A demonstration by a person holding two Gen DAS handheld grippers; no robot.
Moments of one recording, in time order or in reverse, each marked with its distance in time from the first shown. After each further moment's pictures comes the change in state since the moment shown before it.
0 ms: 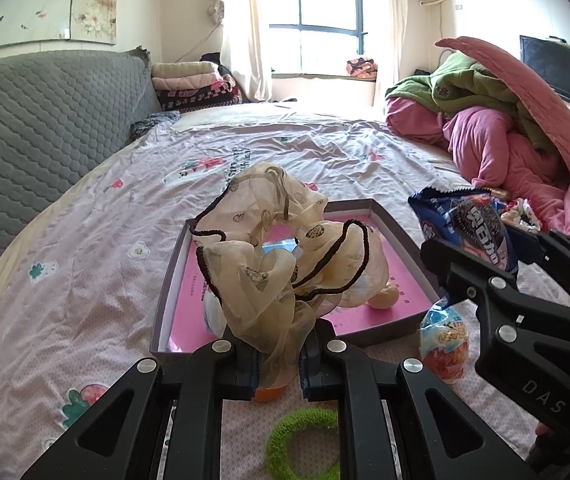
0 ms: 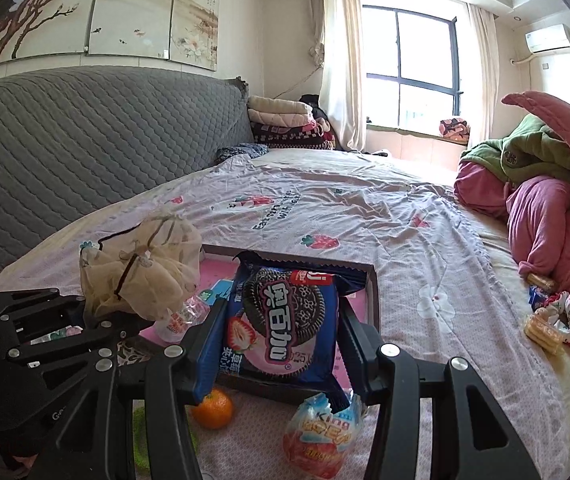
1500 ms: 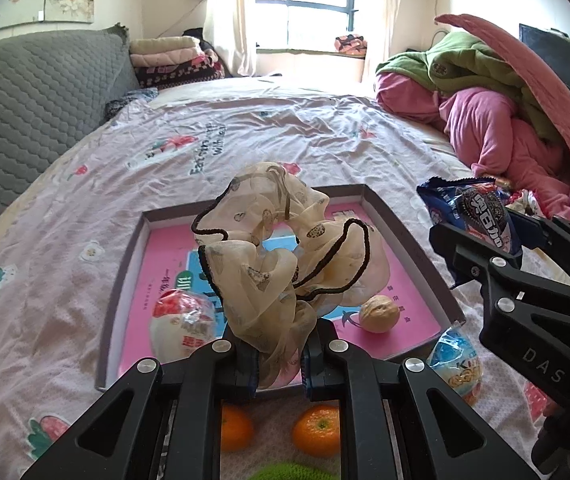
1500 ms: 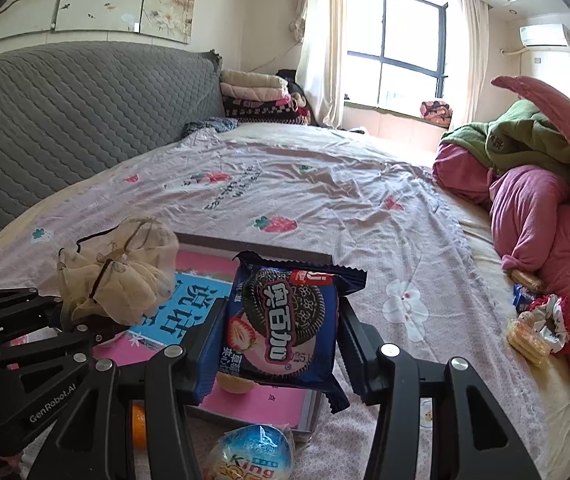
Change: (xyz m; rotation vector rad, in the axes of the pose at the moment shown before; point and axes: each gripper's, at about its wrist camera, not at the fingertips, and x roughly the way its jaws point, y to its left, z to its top) left arm 0.074 -0.016 0.023 0.007 0.099 -0.062; right arm 0.056 -0.046 0.009 -0.003 0.117 -0.089
